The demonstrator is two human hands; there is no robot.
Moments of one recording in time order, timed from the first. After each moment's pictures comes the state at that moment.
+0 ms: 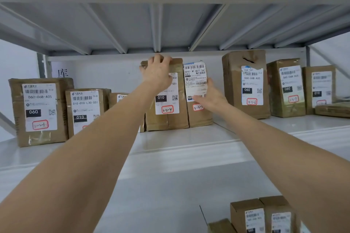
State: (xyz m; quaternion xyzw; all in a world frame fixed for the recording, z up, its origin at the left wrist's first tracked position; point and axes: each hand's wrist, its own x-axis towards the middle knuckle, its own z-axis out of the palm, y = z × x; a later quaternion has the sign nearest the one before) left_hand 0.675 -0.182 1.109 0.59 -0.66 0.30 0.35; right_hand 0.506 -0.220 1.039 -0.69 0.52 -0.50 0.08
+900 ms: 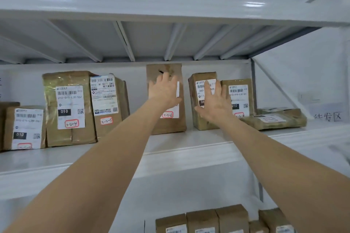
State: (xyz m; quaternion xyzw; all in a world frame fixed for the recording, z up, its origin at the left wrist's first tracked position) left_hand 0.379 -0.207 1.084 0.59 -0.69 0.31 0.27; right_hand 0.219 -0.222 1.036 -0.65 0.64 -0.36 -0.19
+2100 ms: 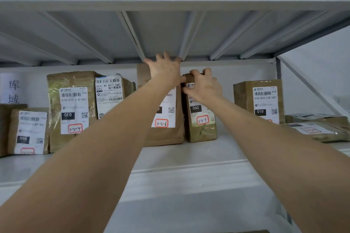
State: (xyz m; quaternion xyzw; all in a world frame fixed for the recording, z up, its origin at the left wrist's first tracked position) left_hand 0.392 -0.253 1.147 0.65 -0.60 0.40 0.24; right_hand 0.280 -0.278 1.098 -0.69 0.55 -0.45 -0.15
